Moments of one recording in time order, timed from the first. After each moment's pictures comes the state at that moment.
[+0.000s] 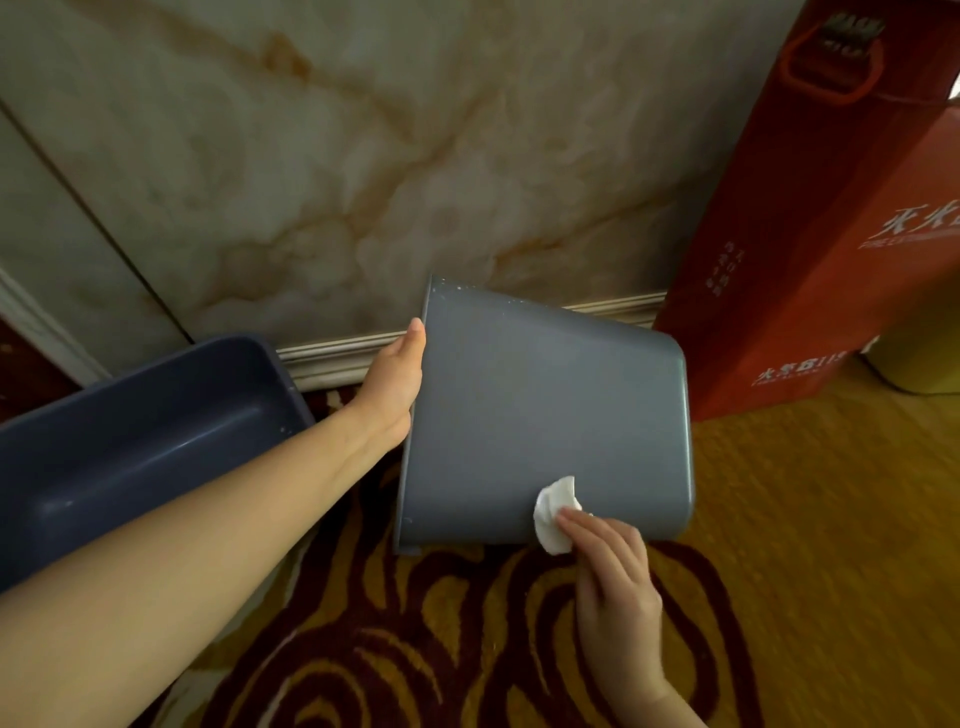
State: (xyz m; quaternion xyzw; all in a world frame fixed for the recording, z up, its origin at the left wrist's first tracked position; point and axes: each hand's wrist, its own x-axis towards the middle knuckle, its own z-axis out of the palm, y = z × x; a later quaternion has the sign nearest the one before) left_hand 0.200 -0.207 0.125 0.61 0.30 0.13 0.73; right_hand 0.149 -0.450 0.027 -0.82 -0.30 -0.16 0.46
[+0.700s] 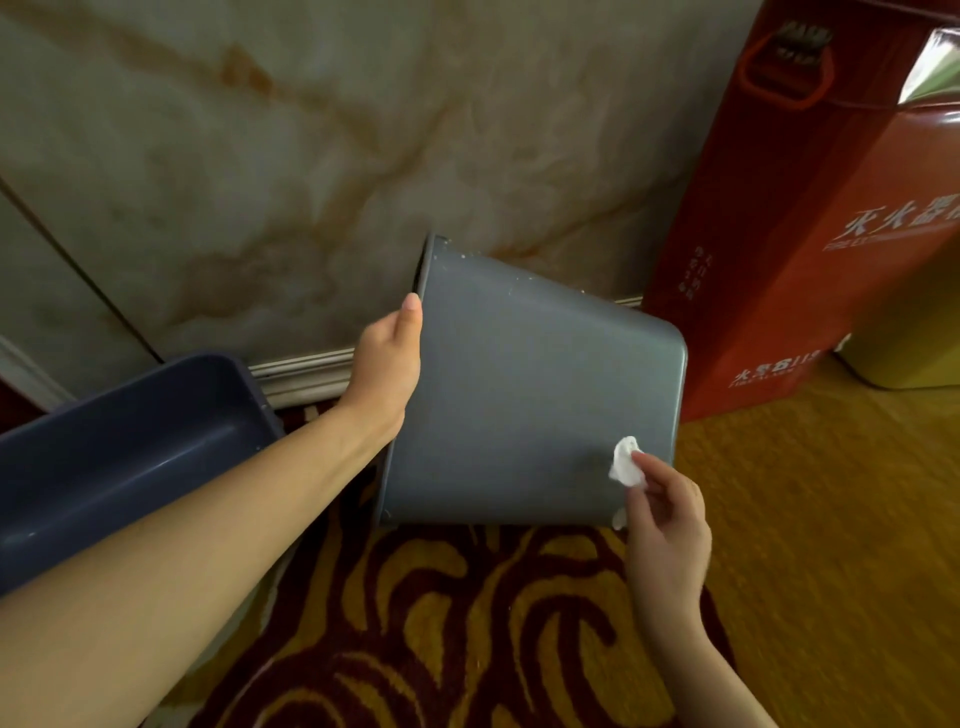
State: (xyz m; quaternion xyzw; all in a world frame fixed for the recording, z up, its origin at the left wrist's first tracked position) left_hand 0.222 -0.221 0.144 0.71 0.25 0.23 0.62; right_hand 0.200 -0.462 0.065 -0.79 0.00 -0.10 0.60
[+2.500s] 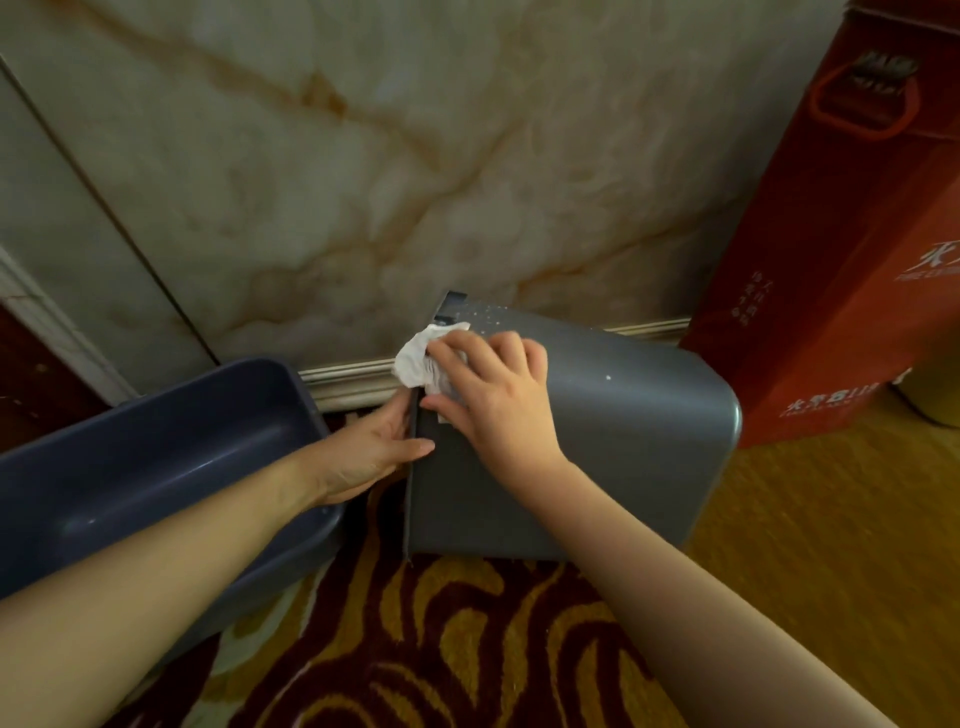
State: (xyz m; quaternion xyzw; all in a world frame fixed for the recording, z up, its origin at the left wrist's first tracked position) left_hand 0.146 -0.158 0.115 0.64 0.06 -0.07 0.76; right_hand 0.230 -0.297 0.136 -0.82 -0.45 -0.28 0.23
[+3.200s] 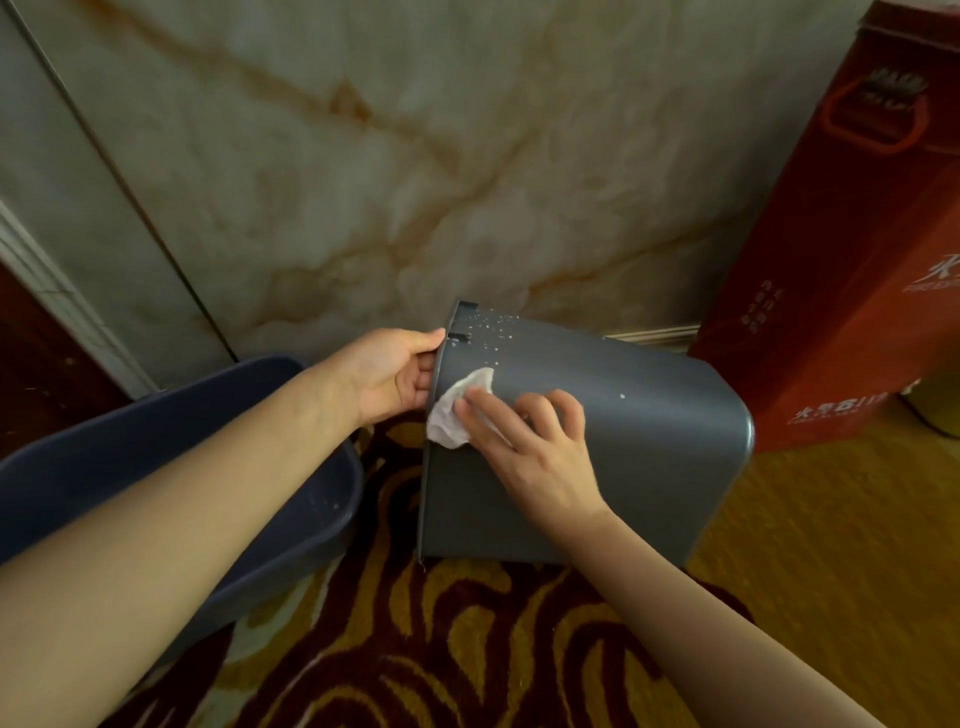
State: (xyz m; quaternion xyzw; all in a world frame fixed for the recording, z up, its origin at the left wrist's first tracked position) left_hand 0.186 -0.158 0.179 0.58 0.24 -0.04 0.78; right_hand 0.219 -0.334 0.101 -0.74 -0.50 -0.42 0.15
